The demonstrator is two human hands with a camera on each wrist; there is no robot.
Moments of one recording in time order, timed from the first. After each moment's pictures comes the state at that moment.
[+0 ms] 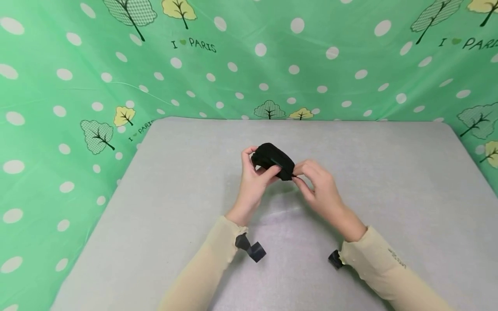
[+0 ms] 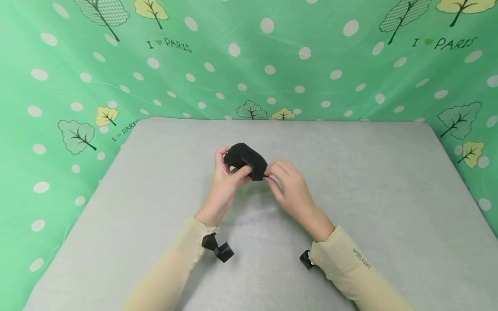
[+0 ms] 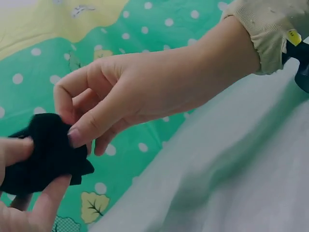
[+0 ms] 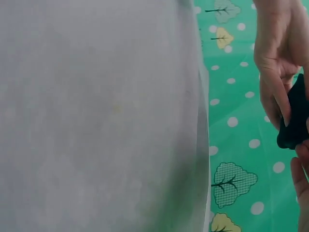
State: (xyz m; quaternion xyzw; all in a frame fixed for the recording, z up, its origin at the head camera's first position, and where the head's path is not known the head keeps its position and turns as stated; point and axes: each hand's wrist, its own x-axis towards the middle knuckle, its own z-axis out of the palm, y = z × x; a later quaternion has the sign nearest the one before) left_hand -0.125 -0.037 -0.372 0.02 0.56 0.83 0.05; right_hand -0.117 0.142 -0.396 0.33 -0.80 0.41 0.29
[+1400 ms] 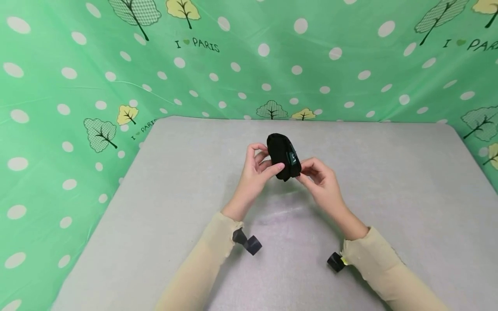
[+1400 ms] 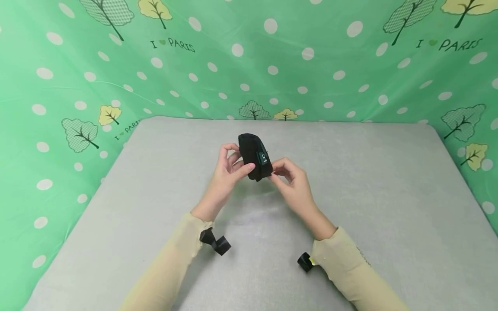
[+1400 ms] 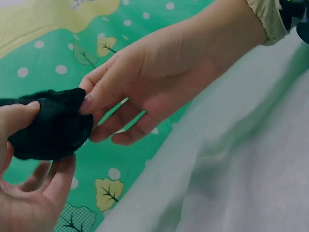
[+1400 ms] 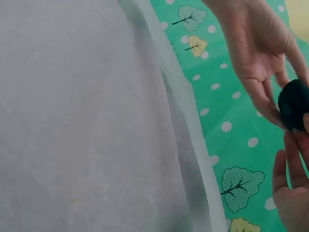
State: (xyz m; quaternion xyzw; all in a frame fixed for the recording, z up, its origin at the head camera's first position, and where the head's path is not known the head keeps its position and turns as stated) left_hand -0.133 -0.047 -0.370 0.10 0.63 0.77 0.06; right_hand -0.115 0.140 -0.399 0.19 -0.70 0.68 0.11
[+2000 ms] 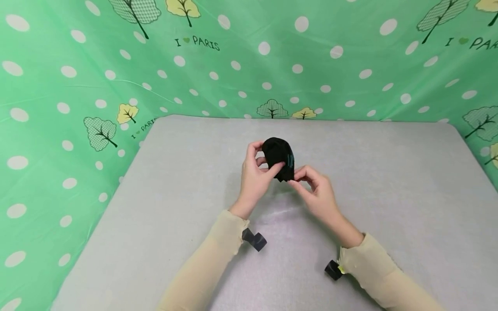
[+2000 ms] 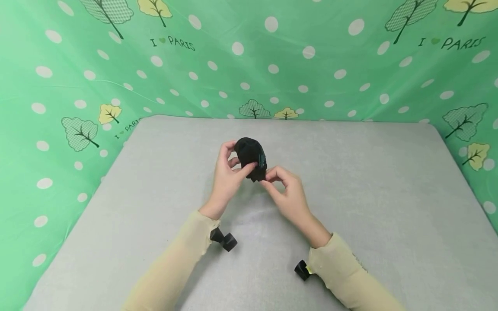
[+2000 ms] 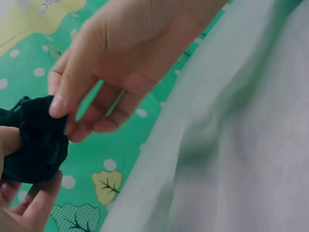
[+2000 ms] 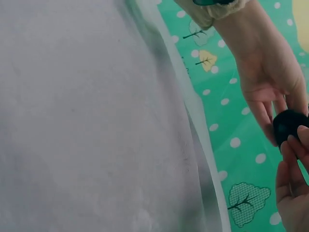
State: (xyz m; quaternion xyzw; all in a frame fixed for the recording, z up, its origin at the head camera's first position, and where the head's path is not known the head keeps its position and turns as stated) left_hand -0.136 -0.040 -0.377 0.09 0.74 0.67 -0.07; right_hand -0.104 0.128 -0.405 0.21 -0.73 0.63 0.13
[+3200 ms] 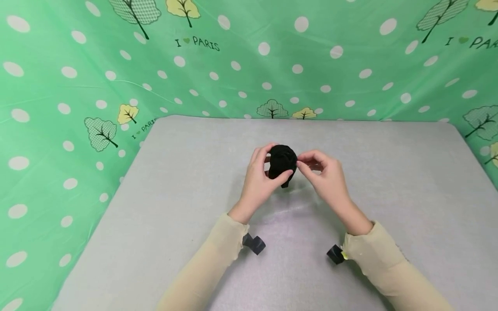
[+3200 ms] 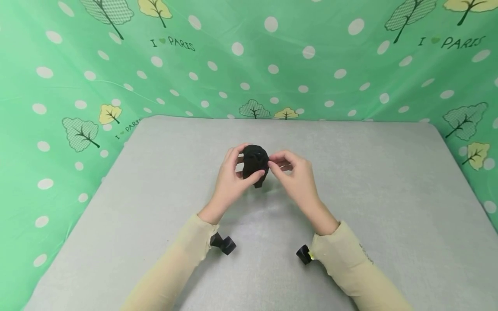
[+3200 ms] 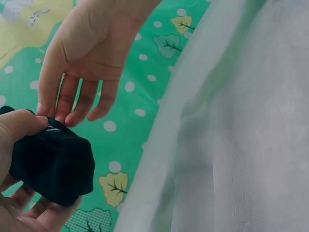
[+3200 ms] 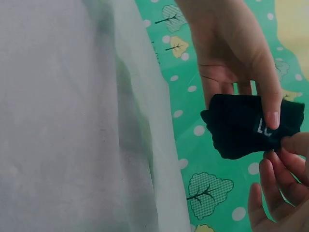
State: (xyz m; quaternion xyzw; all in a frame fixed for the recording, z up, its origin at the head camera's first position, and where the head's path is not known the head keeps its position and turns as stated) left_hand -0.127 -0.040 -0.372 0.13 0.83 0.55 -0.05; right_hand -0.122 0.140 -0.368 0.12 -0.82 0.55 0.13
